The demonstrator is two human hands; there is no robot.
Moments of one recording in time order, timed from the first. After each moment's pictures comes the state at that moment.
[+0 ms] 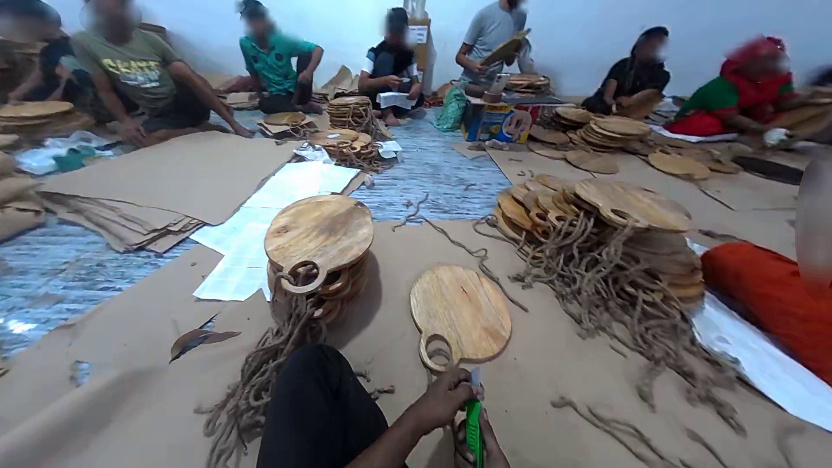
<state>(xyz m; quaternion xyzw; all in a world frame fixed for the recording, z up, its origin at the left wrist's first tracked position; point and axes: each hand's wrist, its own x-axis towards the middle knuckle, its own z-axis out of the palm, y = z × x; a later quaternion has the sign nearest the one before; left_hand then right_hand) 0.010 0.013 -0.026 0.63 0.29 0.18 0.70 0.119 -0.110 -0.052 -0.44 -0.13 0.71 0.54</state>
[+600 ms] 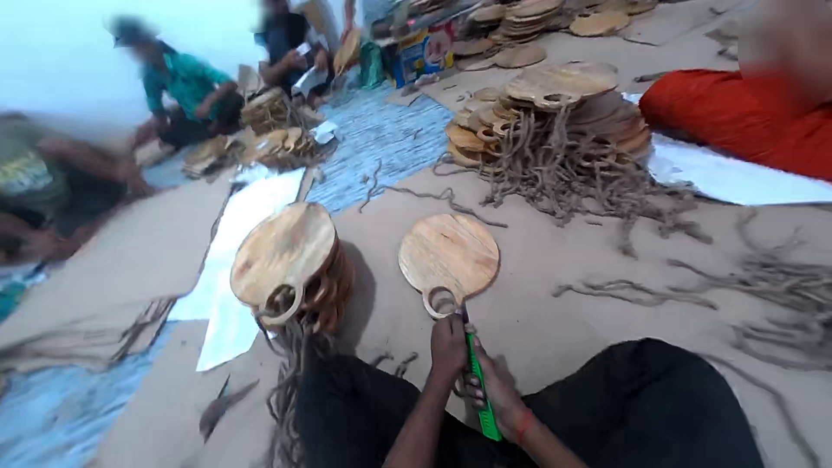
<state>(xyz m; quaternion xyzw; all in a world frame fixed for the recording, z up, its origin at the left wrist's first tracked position) 0.002 0.010 -0.021 0.69 0.48 0.21 0.51 0.058 -0.095 -0.022 -0.51 -0.05 0.65 0.56</state>
